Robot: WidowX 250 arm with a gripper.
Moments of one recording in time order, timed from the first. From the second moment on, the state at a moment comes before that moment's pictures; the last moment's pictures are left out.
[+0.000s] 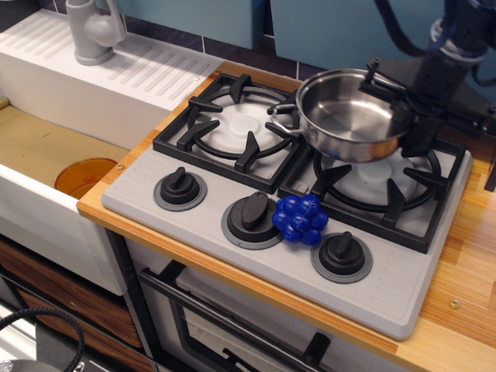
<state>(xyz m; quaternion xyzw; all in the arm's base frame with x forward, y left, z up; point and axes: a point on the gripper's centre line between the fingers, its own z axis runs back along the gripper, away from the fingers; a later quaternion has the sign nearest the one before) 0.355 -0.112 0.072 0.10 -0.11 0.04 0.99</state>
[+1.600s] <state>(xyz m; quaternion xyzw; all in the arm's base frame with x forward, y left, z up) 0.353 -0.087 0.090 0.07 -0.06 0.02 1.00</state>
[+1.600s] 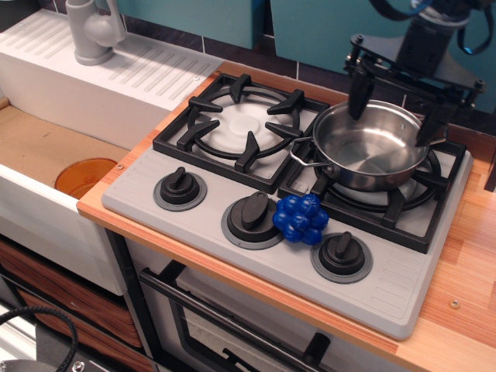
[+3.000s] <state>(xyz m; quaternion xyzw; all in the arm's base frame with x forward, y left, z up) 0.300 -0.082 0.109 0.09 -0.12 0.05 0.99</state>
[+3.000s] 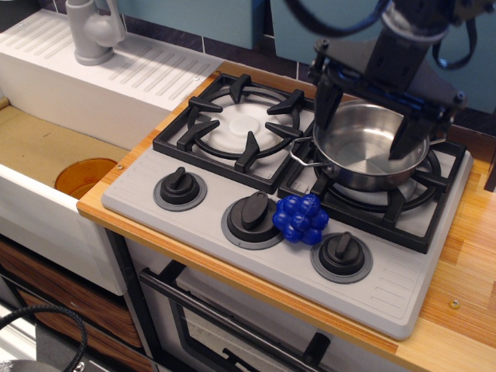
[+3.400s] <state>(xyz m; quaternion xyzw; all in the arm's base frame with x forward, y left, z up) 0.283 -0.070 0.079 0.08 -0.16 0.04 0.98</state>
